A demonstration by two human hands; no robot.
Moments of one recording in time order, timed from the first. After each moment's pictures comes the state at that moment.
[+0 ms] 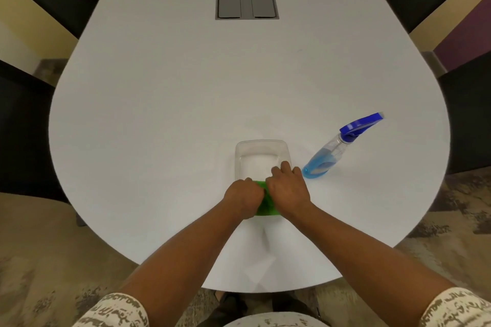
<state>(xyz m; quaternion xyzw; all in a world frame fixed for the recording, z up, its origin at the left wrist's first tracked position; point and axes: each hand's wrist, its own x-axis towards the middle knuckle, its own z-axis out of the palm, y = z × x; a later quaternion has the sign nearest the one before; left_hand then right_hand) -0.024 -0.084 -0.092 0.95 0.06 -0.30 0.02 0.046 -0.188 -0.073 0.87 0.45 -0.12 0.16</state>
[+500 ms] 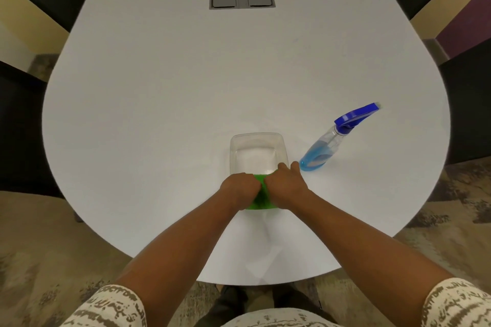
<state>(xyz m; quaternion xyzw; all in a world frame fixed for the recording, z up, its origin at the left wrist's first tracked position) -0.007 -0.081 -0.107 0.90 0.14 -0.39 0.12 0.056 -0.190 -0.068 0.84 0.45 -0.23 0.19</state>
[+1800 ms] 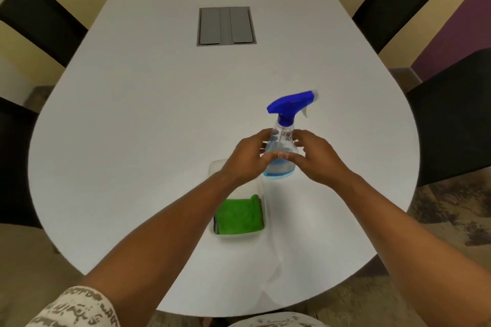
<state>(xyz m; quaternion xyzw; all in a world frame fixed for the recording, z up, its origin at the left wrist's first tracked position) 0.074 -0.102 0.003 0.86 0.14 0.06 0.48 0.172 -0.266 0.017 0.86 0.35 -0.15 -0.33</state>
